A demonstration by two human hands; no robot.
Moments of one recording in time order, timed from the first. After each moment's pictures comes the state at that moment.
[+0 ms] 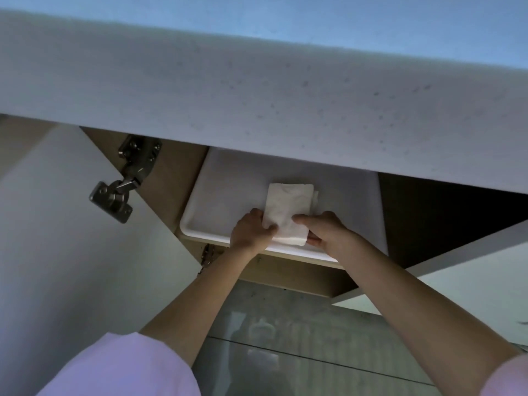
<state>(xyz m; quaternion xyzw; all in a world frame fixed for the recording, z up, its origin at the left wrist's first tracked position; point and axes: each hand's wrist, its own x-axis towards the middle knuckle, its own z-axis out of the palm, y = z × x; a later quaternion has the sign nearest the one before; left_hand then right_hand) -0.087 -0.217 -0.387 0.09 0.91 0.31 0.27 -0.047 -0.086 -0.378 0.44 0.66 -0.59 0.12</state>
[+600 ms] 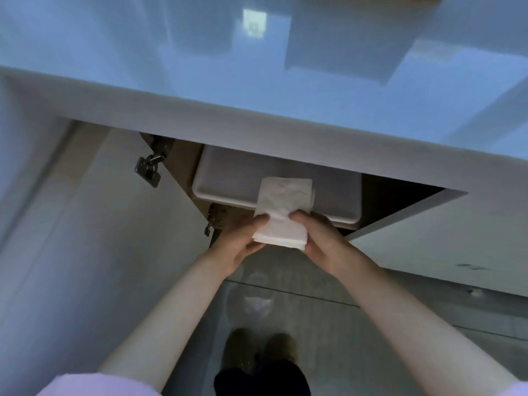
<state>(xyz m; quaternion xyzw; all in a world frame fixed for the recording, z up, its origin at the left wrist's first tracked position) -0.003 -0.268 -0.303 -0.18 0.61 0.65 0.43 0.045 -0.137 -0.289 0.41 0.48 -0.77 0.13</state>
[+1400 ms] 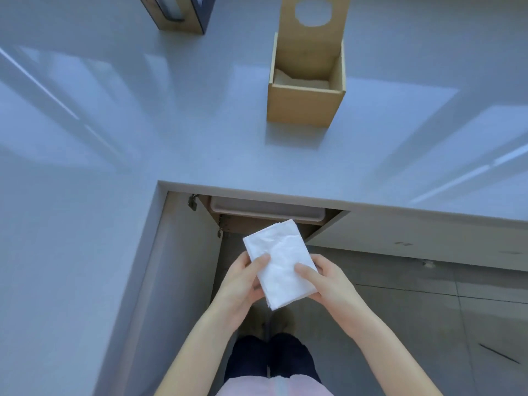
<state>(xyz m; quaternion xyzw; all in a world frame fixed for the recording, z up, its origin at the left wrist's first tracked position) 0.094 -0.321 -0.080 -0.13 0.57 0.67 0.46 0.169 -0.176 -0.062 0.39 0.62 -0.66 0.17</state>
